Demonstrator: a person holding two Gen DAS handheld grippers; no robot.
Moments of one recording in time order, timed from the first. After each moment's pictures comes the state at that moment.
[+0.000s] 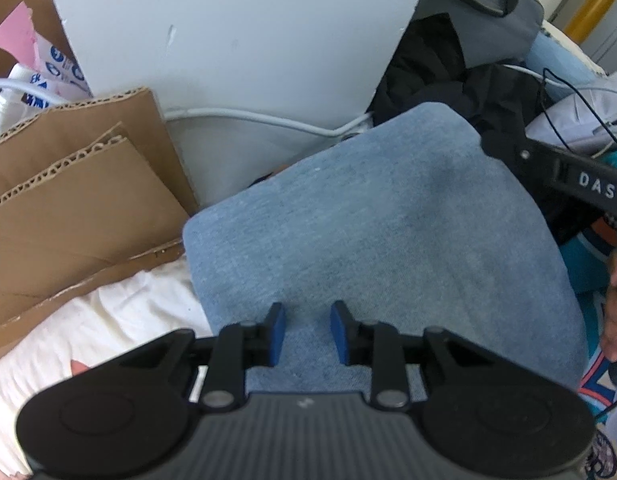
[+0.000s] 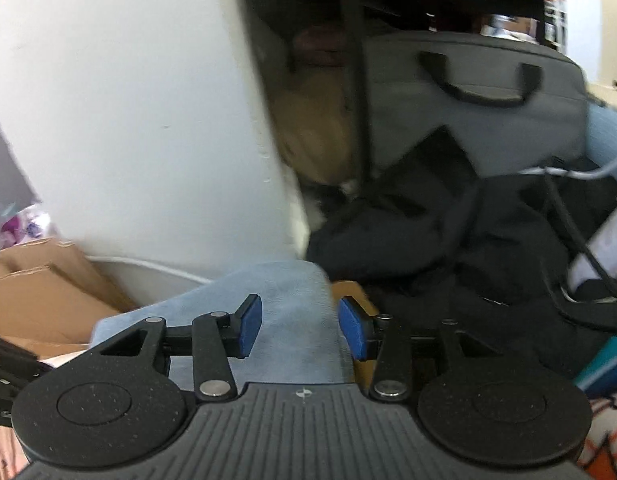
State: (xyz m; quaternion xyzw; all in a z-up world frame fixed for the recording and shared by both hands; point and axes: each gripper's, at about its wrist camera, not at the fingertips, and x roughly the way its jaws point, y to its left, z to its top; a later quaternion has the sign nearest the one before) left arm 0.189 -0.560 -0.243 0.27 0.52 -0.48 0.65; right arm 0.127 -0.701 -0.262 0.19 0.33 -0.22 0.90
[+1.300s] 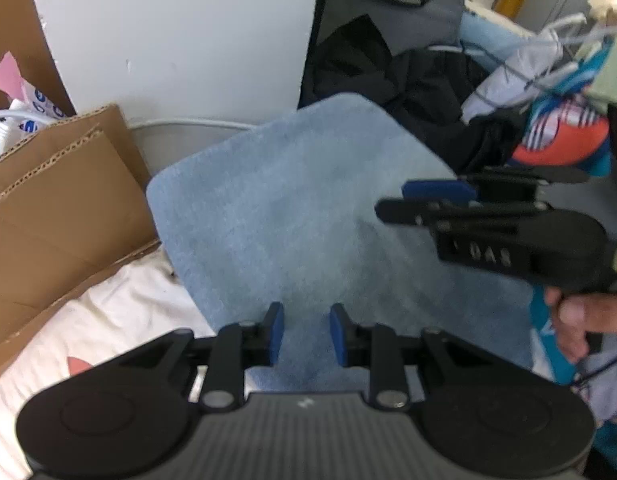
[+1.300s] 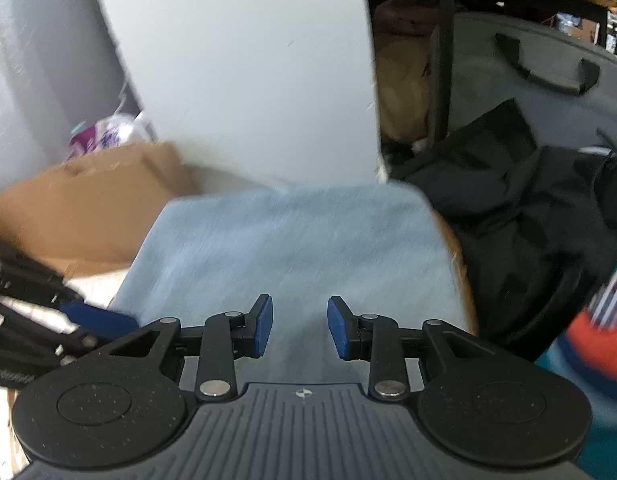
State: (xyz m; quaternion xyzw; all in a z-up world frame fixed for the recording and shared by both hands) left arm 0.130 -0.512 -0.225 0.30 0.45 -0.55 0.64; right arm 0.098 -0.625 -0.276 0.15 0.37 -0.13 0.91
